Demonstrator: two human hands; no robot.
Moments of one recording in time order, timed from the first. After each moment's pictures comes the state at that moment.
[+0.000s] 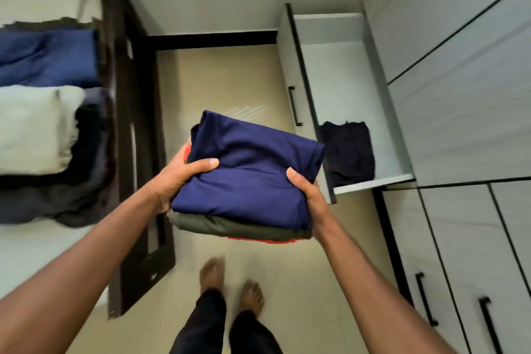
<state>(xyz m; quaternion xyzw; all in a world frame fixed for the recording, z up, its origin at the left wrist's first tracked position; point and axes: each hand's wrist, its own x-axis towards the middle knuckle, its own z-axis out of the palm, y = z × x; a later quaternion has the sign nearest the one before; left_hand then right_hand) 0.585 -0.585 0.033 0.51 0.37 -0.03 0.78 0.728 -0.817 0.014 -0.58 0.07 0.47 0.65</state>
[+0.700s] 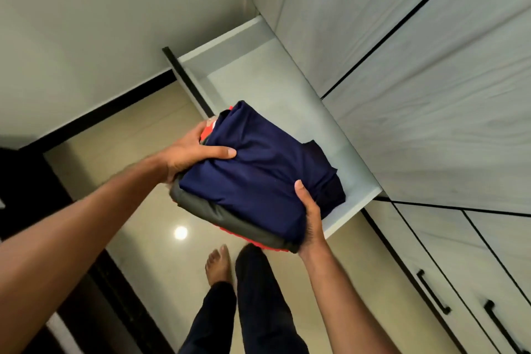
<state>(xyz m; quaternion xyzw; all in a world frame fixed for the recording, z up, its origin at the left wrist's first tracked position) 1.021 -0.517 0.004 0.61 0.21 -0.29 0.70 0.963 -0.793 -0.070 -0.43 0.31 0.30 0.80</state>
